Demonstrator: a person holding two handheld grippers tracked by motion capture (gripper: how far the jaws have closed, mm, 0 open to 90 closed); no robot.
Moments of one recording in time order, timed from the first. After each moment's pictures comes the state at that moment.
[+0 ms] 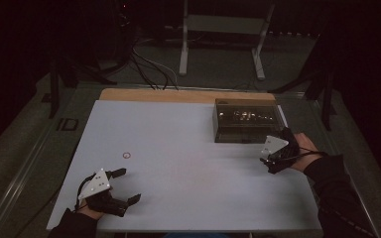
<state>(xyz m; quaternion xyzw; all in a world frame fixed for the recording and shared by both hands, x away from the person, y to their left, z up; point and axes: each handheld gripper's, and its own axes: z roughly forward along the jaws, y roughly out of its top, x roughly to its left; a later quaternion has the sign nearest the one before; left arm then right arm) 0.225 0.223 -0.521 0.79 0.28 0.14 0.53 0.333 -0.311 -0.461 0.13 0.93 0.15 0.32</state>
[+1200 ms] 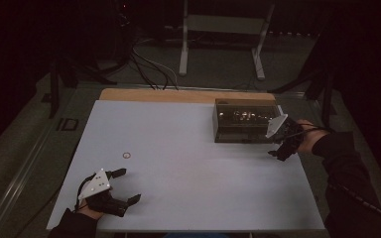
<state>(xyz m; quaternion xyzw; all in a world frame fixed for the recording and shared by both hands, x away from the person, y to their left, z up) 0.225 0.223 -0.521 0.79 0.27 0.14 0.53 0.377 -0.320 -0.426 0.13 0.97 0.09 0.18</state>
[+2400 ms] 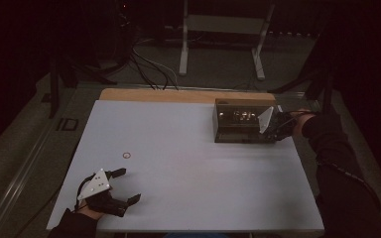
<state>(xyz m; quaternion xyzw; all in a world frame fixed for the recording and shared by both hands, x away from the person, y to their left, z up) 0.225 0.224 -0.520 0.79 0.27 0.15 0.53 0.426 -0.309 -0.434 -0.01 0.99 0.04 0.13</state>
